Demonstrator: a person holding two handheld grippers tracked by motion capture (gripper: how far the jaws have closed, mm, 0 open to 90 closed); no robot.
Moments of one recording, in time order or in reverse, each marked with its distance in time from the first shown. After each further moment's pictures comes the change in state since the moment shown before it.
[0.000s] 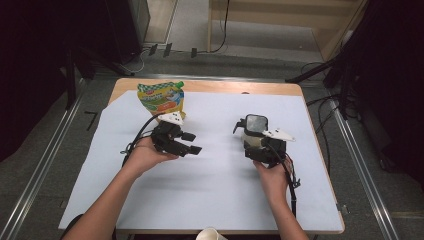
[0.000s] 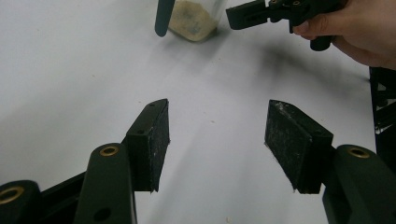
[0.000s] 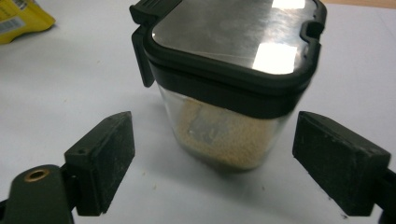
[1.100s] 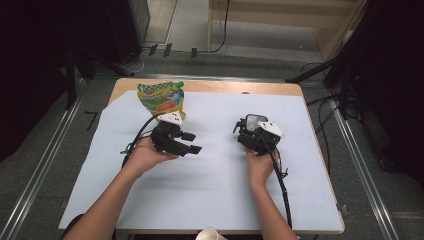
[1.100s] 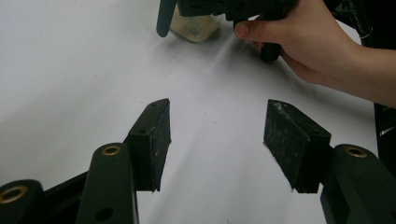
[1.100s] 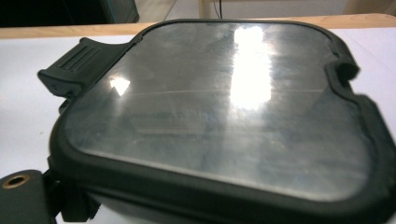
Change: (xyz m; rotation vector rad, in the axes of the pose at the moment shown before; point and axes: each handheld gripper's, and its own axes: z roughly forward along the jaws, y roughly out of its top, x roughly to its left) left arm 0.001 -0.001 -0.001 -0.013 0.003 -0.011; right arm 0.005 0.005 0.051 -0.151 -0.137 0.121
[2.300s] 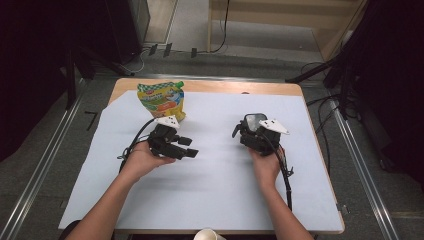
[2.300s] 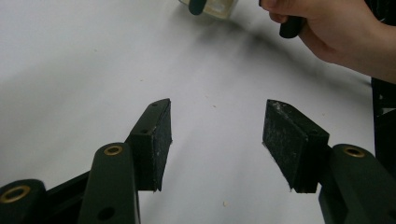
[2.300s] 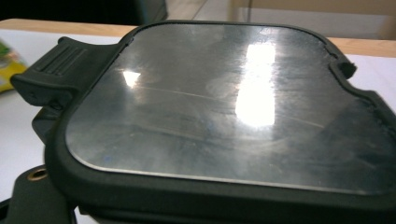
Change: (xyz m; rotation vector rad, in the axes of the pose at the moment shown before) left arm 0.001 -0.015 -0.002 0.015 0.001 -0.067; right arm -0.004 0.014 -0.020 0.006 0.125 -0.093
